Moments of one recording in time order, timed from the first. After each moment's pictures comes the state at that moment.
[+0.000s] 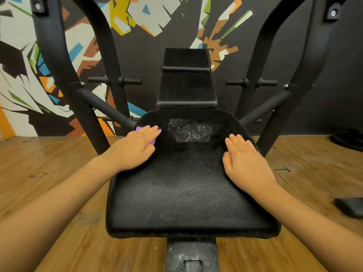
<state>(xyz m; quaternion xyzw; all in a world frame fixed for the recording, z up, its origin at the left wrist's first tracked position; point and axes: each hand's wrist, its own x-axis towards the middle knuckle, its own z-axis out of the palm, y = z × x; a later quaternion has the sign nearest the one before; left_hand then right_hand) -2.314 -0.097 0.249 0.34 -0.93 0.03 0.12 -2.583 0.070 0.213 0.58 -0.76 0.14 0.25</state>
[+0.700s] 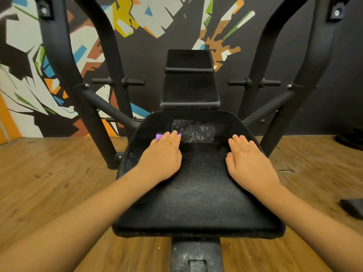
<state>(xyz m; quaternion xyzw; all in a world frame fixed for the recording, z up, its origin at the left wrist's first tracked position) -2.370 -0.050 0.234 0.38 -0.91 0.10 0.13 -2.581 0.072 0.217 0.58 -0.76 0.15 0.24</state>
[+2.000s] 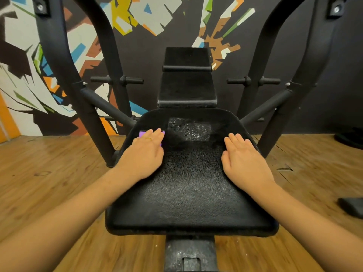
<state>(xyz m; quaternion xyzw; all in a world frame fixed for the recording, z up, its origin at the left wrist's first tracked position) -2.341 -0.065 0.235 0.40 -0.90 0.04 0.19 -2.583 0.070 0.216 0.58 -0.77 0.13 0.25</state>
